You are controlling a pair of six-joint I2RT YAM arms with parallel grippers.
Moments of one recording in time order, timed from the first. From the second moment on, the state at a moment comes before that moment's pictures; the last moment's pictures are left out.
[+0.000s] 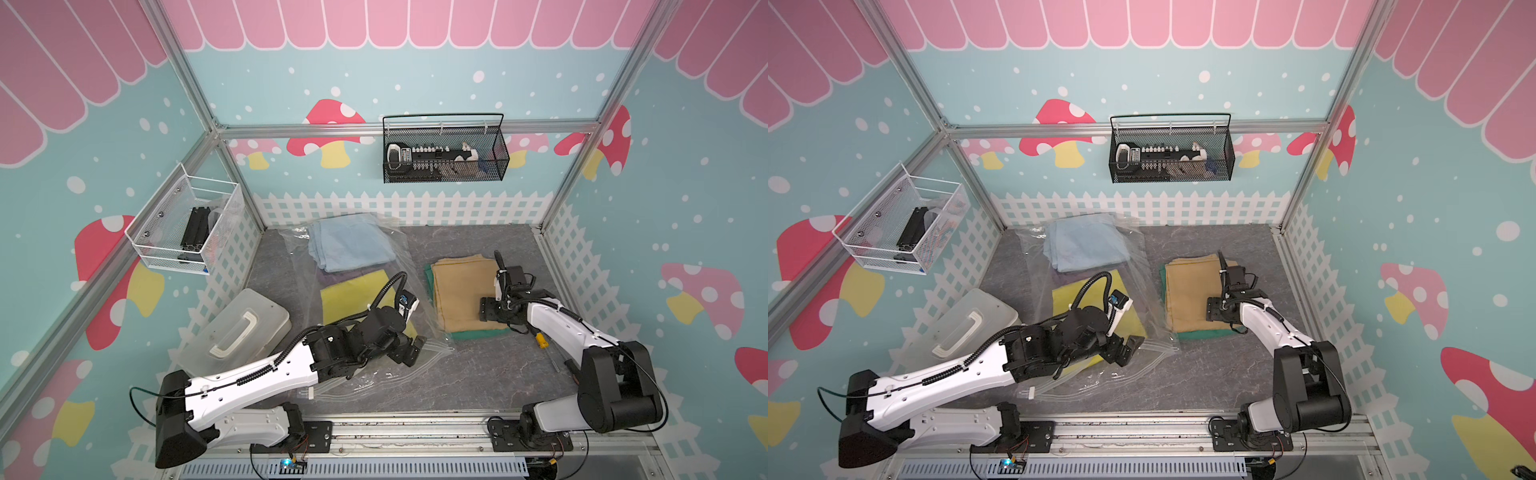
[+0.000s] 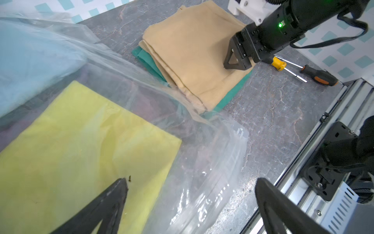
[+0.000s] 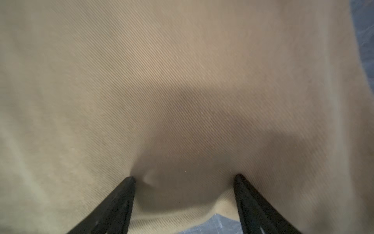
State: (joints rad) left arm -1.09 1.16 1.00 -0.56 -0.27 -0.31; right arm 0.15 1.45 0.86 -0.58 0.05 0.24
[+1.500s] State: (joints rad) left arm -1.14 0.92 0.67 -0.71 -0.44 -0.66; right arm 0.52 1.12 0.76 -0.35 -0.34 0.52
